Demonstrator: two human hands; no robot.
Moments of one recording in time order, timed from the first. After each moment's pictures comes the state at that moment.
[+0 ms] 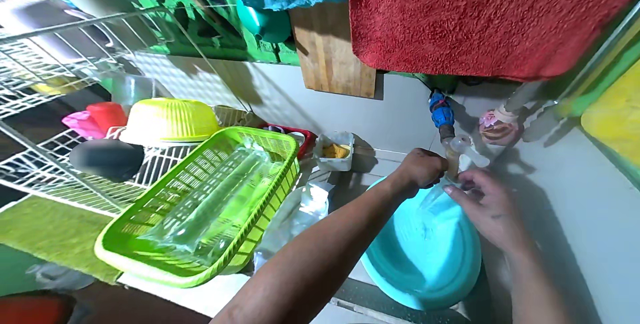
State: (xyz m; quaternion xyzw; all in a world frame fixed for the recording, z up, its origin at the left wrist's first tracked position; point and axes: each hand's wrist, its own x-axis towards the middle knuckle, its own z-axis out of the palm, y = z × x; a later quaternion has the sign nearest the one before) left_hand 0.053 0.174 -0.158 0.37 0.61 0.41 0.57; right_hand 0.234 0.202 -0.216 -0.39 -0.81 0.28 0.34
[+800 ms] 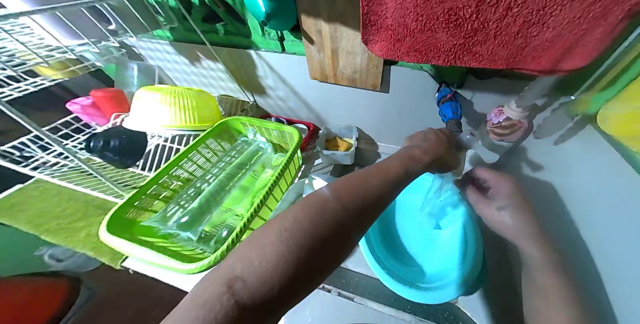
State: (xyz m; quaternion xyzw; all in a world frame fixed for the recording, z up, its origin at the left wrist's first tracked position) left_hand 0.051 0.188 -0.108 0.63 0.72 0.07 0.28; right_hand 0.232 0.201 -0.190 -0.43 -0.84 0.22 0.23
